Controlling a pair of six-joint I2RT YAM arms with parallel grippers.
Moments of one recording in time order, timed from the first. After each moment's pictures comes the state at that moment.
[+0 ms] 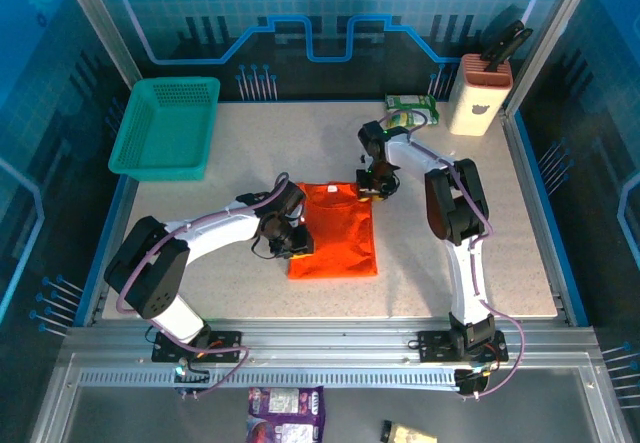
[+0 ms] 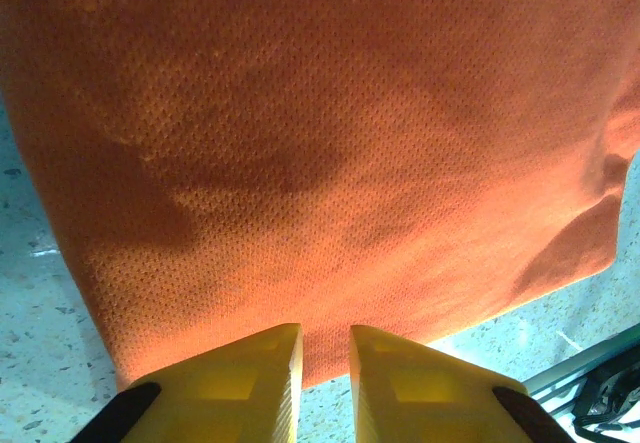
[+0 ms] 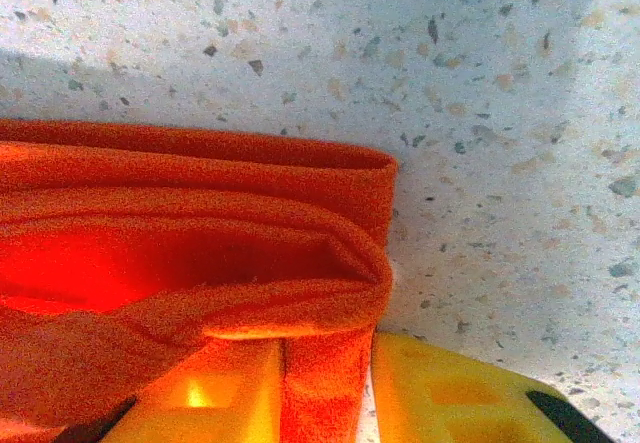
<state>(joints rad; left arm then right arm) -0.59 1.60 0.94 -0.60 0.37 -0.75 0.37 2.24 1.76 -1.03 -0.15 0.35</state>
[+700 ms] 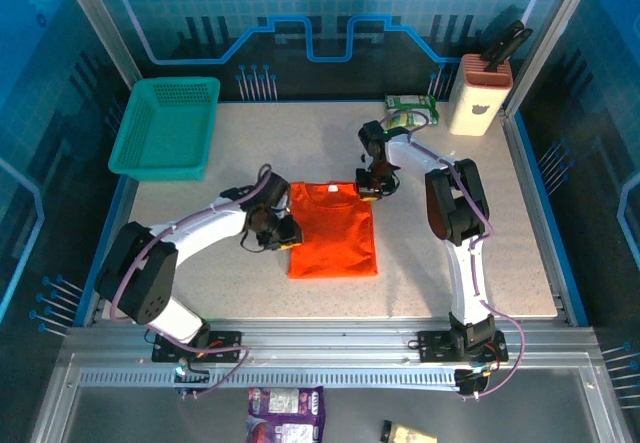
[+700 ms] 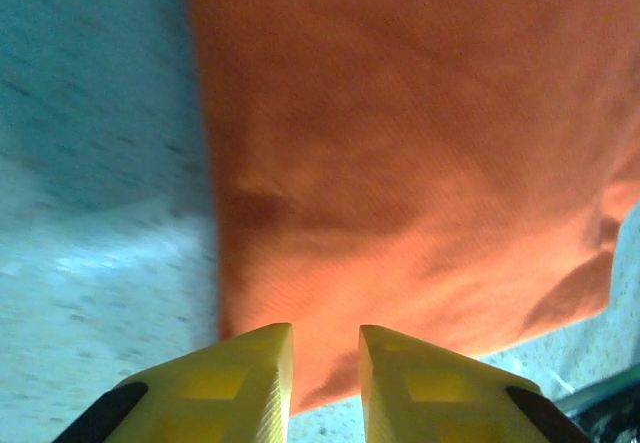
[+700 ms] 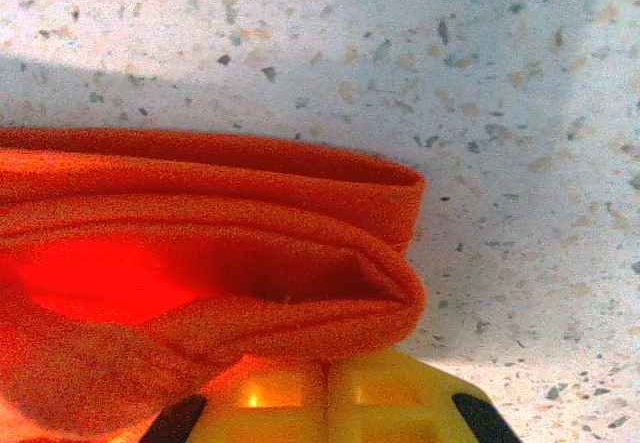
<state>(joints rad) -0.47 1.54 0.93 -0.63 0.32 -0.71 0.37 2.24 1.75 -1.02 -0.16 0.38</state>
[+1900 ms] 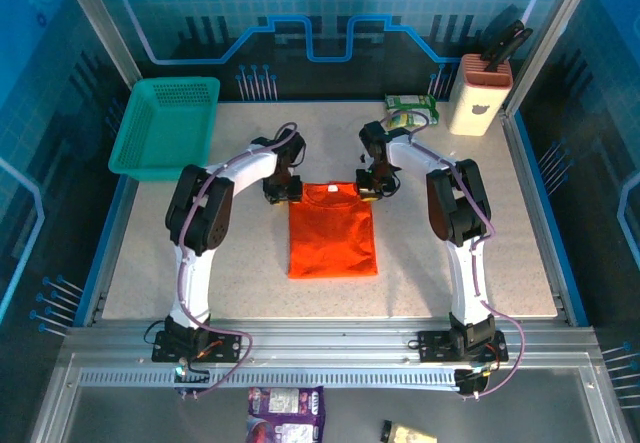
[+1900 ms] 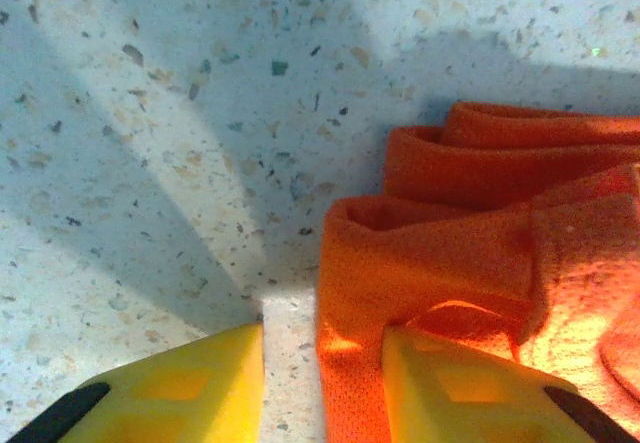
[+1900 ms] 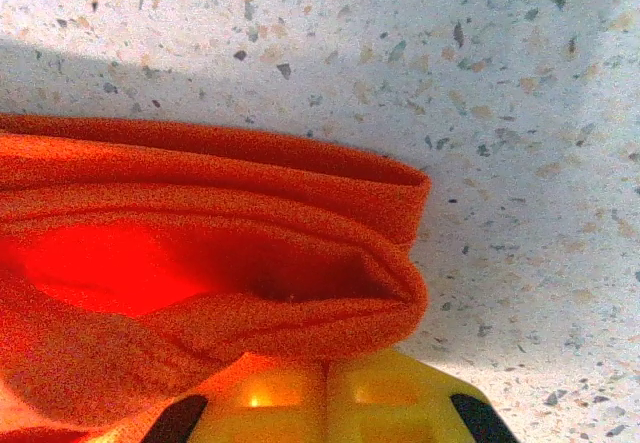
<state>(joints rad) -0.38 2.14 1.60 -0.88 0.03 -0.50 0.37 2.22 1.73 -0.99 -0.17 0.35</state>
